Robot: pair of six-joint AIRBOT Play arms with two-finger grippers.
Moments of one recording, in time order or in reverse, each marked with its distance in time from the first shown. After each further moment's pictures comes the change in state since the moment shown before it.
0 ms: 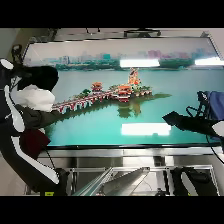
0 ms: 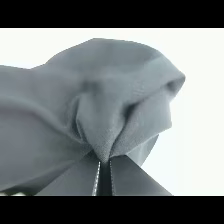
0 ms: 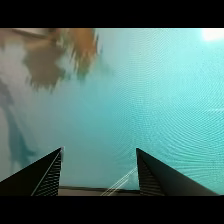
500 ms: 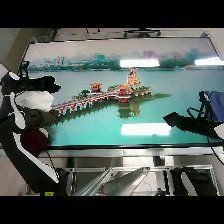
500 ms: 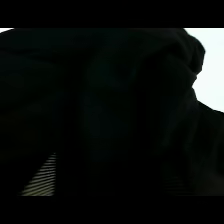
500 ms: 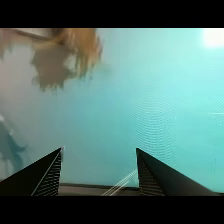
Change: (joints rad) left arm 0.094 -0.188 -0.073 0.090 0.063 0.136; right arm 0.000 0.042 0.000 0.000 0.017 0.000
